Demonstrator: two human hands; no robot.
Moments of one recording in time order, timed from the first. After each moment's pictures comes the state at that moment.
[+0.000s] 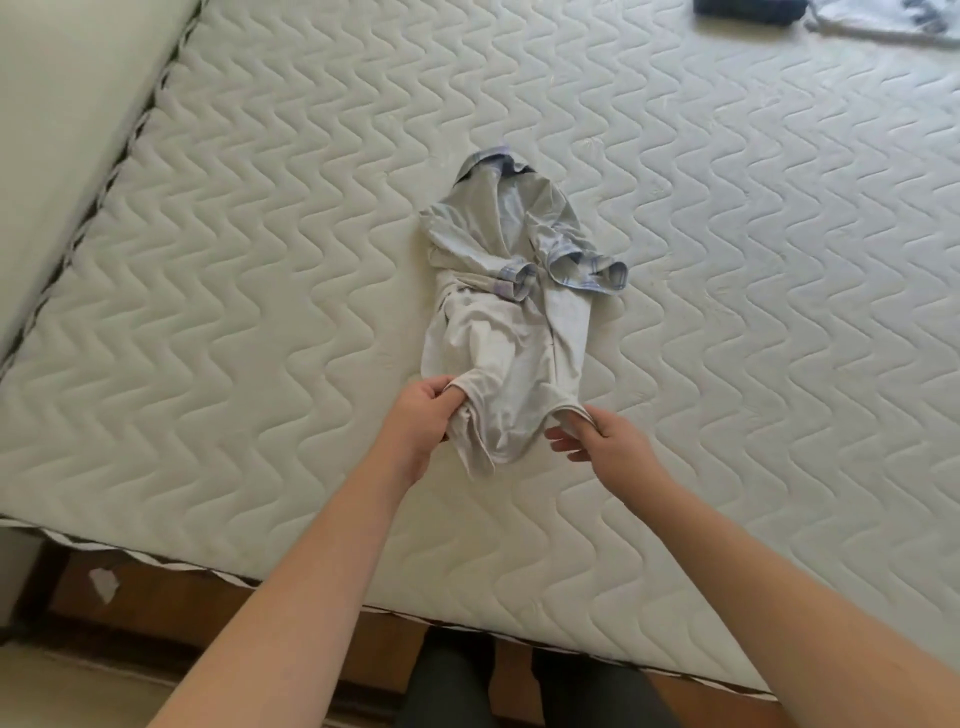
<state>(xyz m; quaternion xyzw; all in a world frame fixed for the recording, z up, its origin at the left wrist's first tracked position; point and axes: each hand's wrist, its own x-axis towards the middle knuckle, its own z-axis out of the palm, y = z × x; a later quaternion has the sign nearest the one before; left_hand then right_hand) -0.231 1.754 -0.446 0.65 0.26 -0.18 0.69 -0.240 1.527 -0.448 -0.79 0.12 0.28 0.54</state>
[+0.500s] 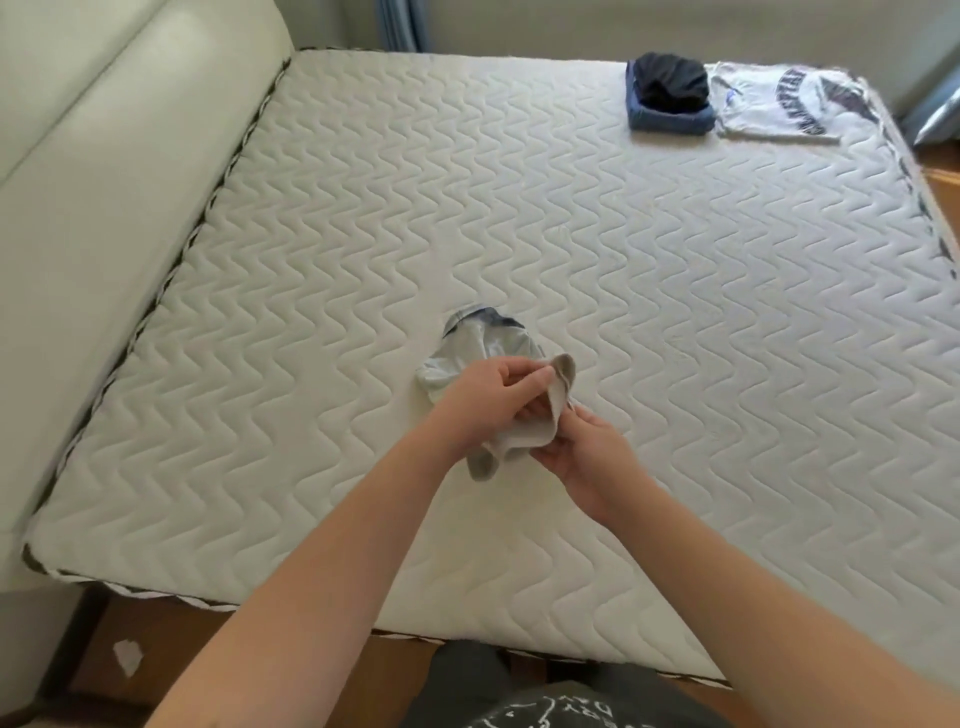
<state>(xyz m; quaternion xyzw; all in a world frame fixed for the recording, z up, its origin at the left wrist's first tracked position) -0.226 1.715 -0.275 0.79 0.01 -0.21 0.58 -0.267 1.572 -0.305 -0.47 0.18 0.22 0.84</state>
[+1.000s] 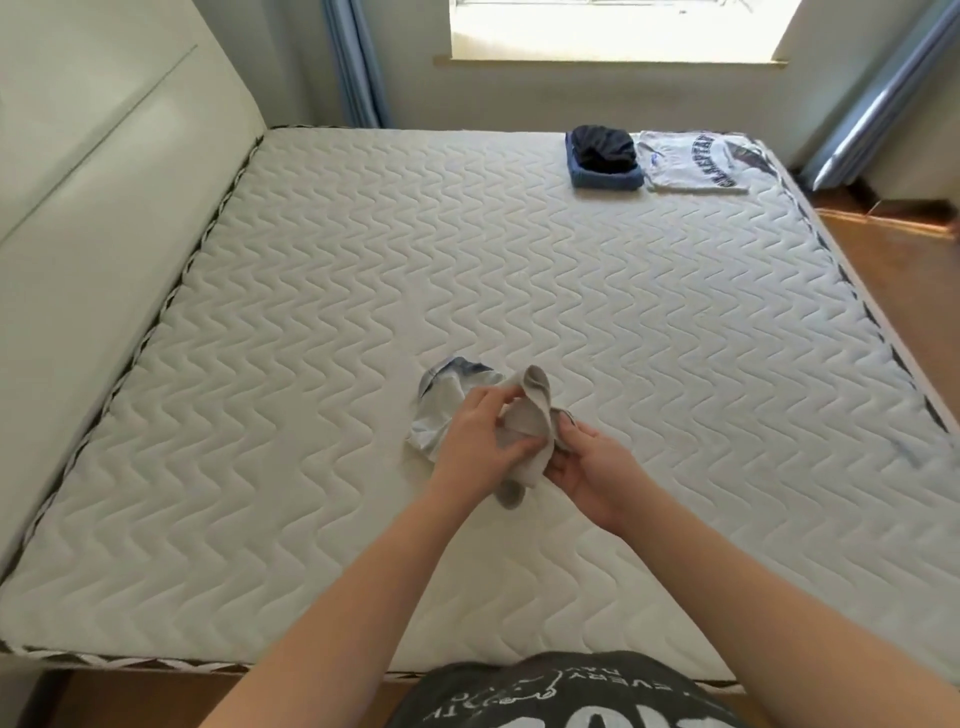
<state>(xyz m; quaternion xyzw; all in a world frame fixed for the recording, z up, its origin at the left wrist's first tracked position) -0.272 1.702 -0.273 0.87 -0.09 -0.04 0.49 -0.295 1.546 -0.271 -0.42 0.18 0.20 0.87</state>
